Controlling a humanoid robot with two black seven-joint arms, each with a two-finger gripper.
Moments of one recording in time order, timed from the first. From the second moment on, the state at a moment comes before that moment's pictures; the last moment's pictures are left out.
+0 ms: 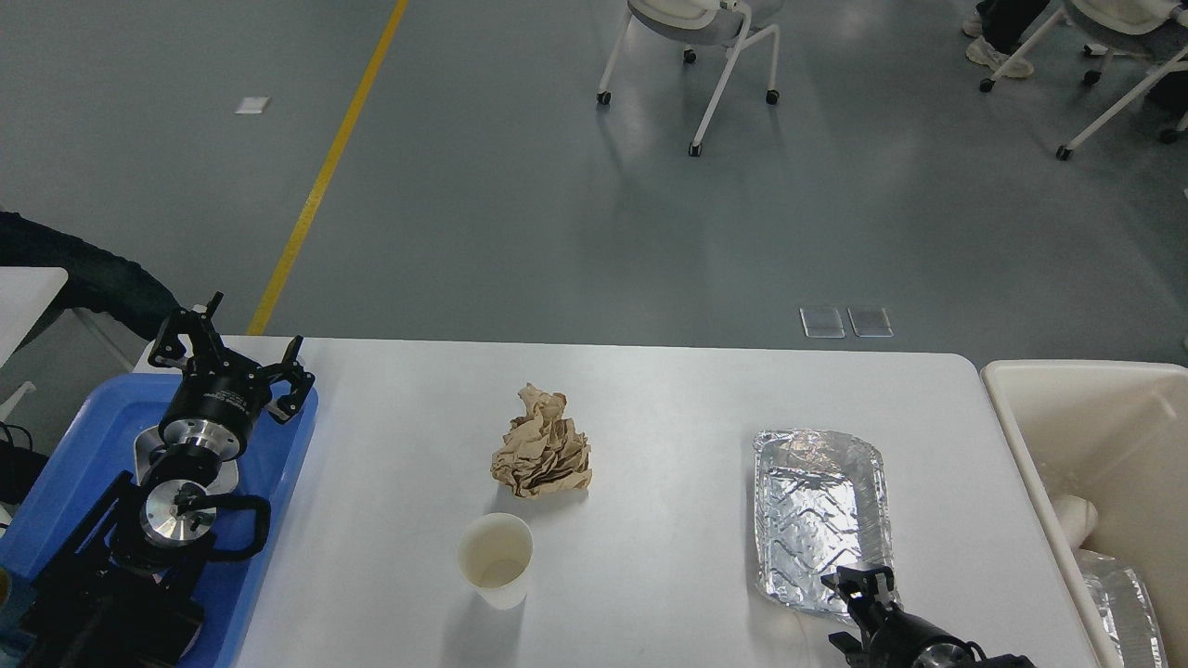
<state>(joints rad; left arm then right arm) -0.37 0.11 -1.42 -0.78 0.30 -0.26 -0.14 0.23 -0.67 0.30 1.68 -0.20 -0.56 -0.01</state>
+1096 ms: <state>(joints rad) -0.37 0.13 -1.42 -0.78 0.30 -0.26 -0.14 0.44 -1.06 0.25 1.79 -0.21 0.00 -0.01</state>
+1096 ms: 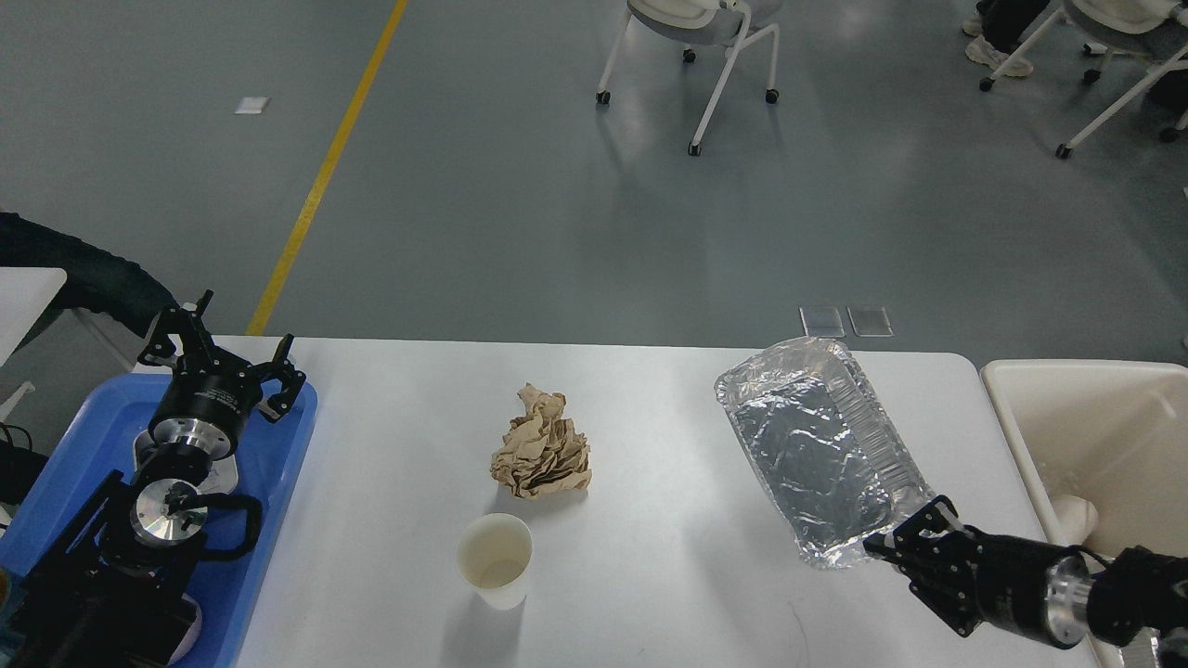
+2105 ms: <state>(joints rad) -0.38 0.13 -1.41 -0.79 0.30 -0.24 -0.14 0.97 -0.89 -0.02 1.57 -0.59 0.51 -0.10</state>
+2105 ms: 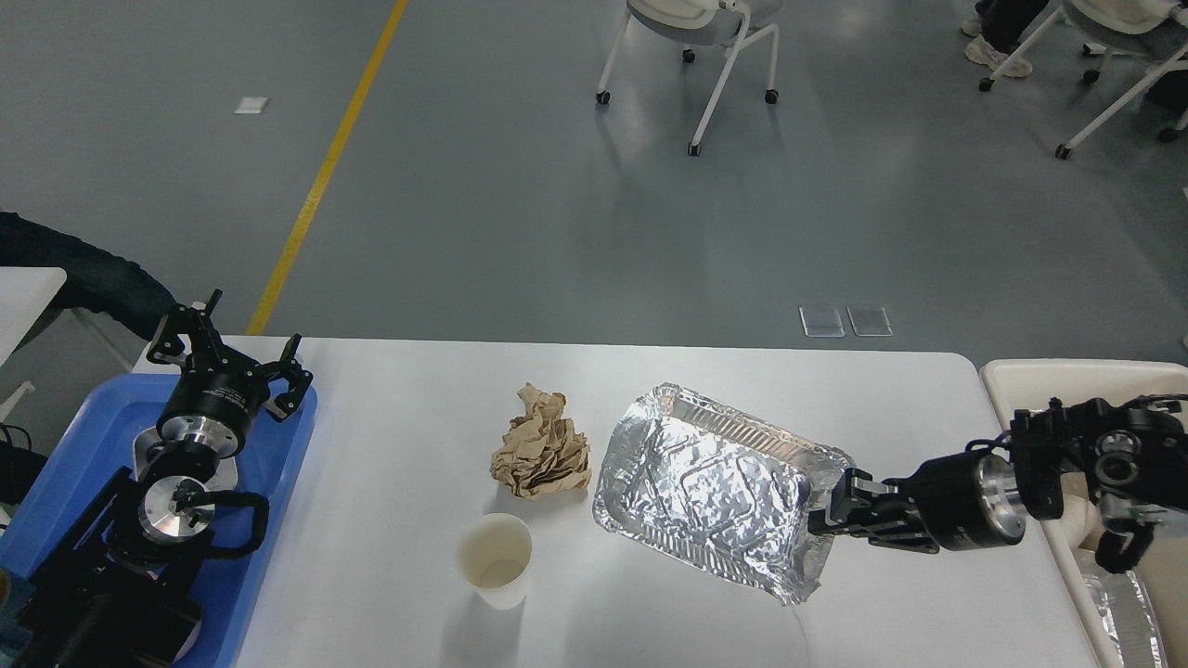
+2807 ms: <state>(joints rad) -0.38 0.13 -1.41 -0.79 0.30 -0.24 -0.14 1.14 -0.41 -0.09 1.14 -0.45 0.59 -0.11</state>
